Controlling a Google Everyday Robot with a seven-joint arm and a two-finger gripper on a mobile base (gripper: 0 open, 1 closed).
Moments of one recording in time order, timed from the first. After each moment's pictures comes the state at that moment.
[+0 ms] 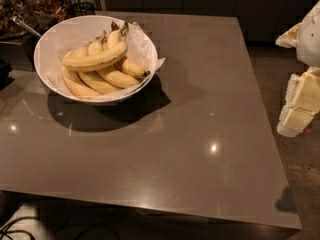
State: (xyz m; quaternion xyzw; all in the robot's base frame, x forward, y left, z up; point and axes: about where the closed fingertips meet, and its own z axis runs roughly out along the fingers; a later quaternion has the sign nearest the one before) arm 0.438 -0.217 0.976 -0.60 0.78 -0.03 0.16
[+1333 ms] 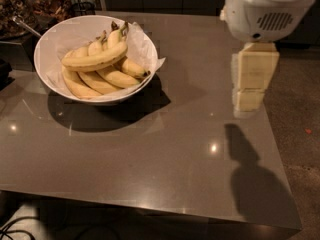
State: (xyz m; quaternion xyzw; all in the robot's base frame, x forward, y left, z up) arm 0.447 -0.127 1.015 -0.69 0.71 -0.12 0.11
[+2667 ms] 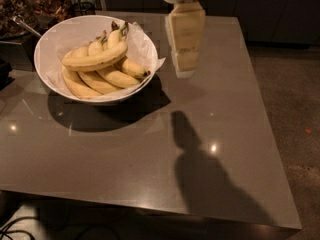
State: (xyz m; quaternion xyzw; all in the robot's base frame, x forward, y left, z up) arm 0.500 -0.029 1.057 -0.75 0.62 -0.17 0.17
